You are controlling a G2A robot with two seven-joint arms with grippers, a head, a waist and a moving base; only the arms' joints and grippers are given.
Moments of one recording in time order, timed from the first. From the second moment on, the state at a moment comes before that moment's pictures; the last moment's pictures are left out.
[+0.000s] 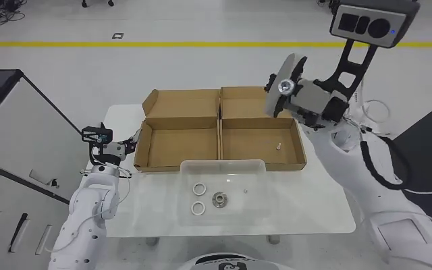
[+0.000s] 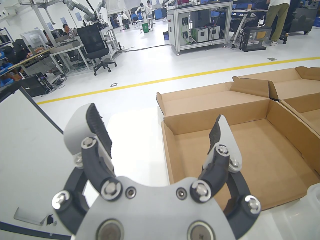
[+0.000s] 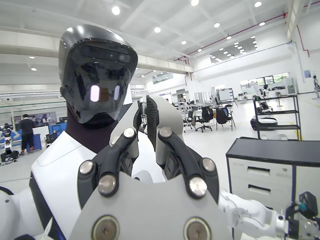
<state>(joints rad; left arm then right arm) 1.73 -1.15 -1.60 -1.80 1.33 0.00 0.00 -0.84 -1.11 1.05 -1.95 0.80 -0.69 0.76</state>
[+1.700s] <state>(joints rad) 1.73 -1.15 -1.60 -1.80 1.33 0.00 0.00 -1.04 -1.10 1.33 -1.97 0.84 -0.48 0.95</state>
